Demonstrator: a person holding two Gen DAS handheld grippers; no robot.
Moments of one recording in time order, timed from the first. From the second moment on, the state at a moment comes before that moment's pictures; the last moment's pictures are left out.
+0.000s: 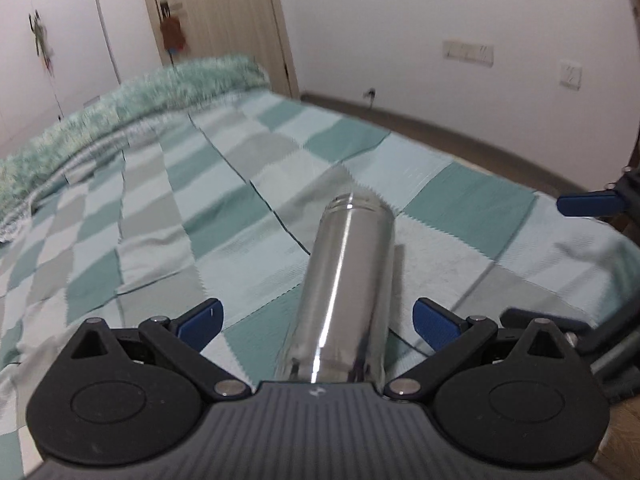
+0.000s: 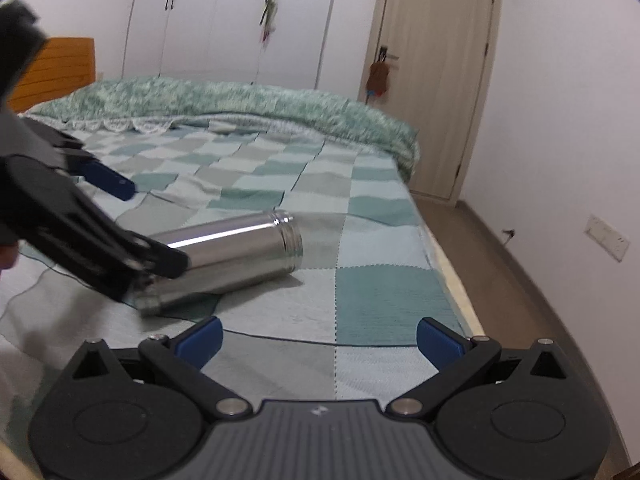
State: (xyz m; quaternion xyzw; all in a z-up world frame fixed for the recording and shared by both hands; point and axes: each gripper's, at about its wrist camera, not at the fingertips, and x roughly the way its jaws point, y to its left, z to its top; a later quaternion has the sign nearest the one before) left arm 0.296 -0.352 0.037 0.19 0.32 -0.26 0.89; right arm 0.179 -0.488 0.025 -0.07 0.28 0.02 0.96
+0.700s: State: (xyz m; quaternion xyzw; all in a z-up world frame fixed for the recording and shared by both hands) left arm 0.295 -0.332 0.035 0.12 0.41 -0.25 0.87; right arm 0.170 -0.493 0.026 -0.05 0.29 0.06 0.95
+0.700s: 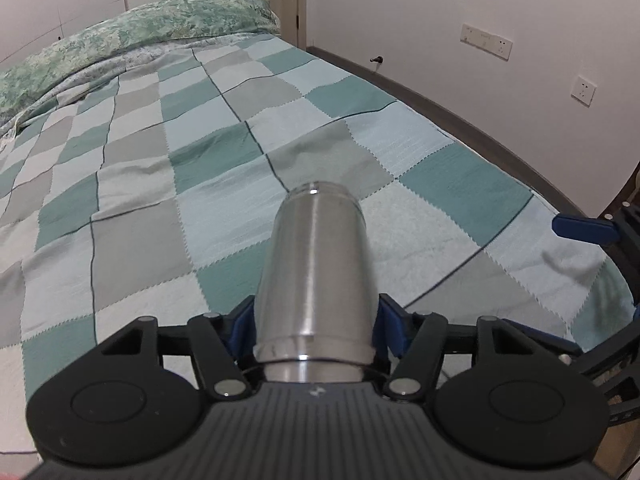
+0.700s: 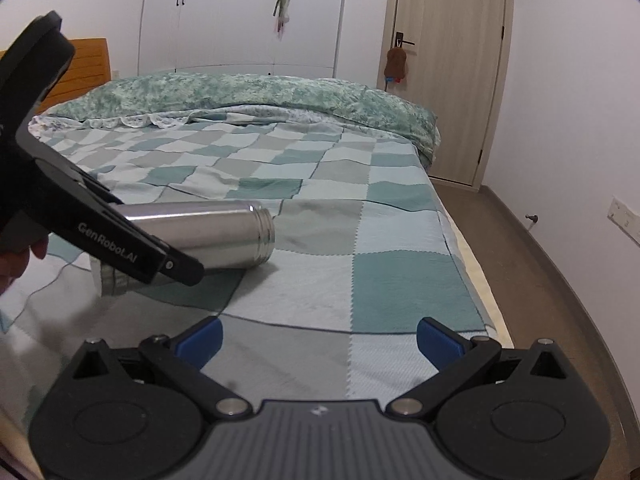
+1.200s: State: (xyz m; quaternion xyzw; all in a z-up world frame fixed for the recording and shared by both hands) left arm 0.283 -0.262 0.022 0.05 0.40 -0.29 0.87; right arm 0.167 -0.454 0.021 -0.05 0.32 0.02 0.94
